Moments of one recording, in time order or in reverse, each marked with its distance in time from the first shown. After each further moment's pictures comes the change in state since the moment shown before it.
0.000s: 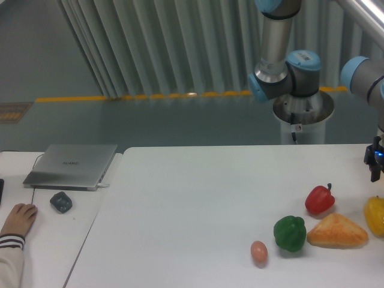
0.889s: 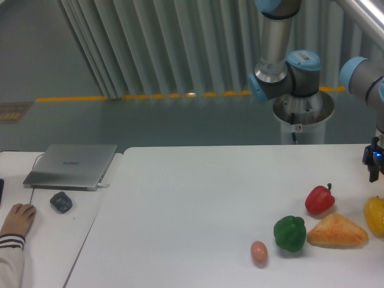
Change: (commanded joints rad) arm -0.006 0.003 -0.008 0.003 0.000 -0.009
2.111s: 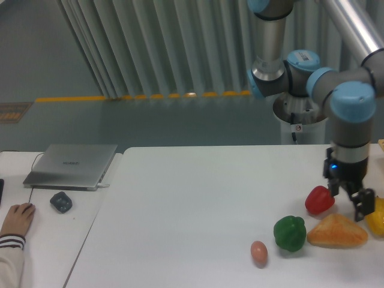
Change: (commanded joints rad) arm -0.230 -0.087 0.008 0.120 0.032 -0.199
